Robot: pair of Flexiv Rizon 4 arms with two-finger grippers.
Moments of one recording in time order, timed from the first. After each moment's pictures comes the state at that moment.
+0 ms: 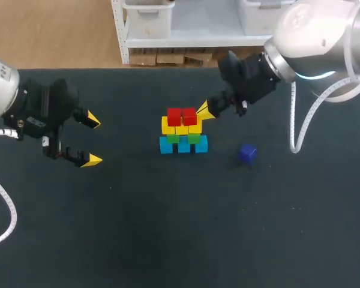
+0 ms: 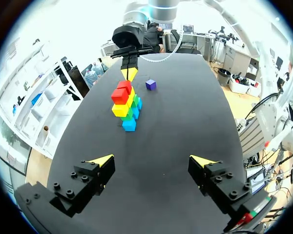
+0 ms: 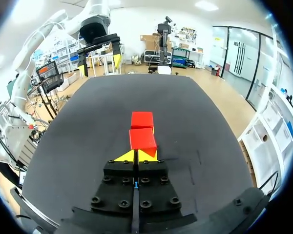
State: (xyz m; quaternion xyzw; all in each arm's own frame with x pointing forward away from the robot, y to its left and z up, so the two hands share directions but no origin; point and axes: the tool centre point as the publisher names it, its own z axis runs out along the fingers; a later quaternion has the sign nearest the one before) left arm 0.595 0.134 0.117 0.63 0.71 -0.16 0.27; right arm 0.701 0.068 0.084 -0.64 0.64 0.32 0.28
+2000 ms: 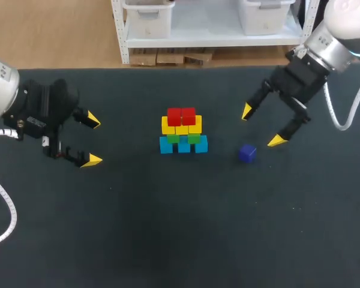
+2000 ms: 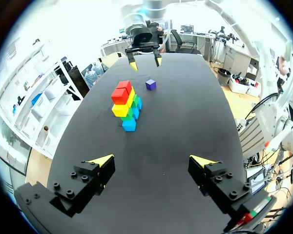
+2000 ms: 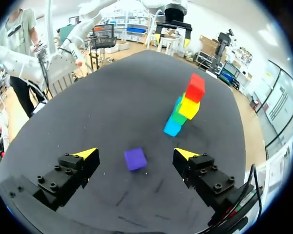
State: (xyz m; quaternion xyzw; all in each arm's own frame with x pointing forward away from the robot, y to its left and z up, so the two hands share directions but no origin) left arm 0.595 0.134 0.117 0.63 0.71 -0.16 0.27; right arm 0.676 -0.064 0.055 -0.82 0.44 0.28 0.21
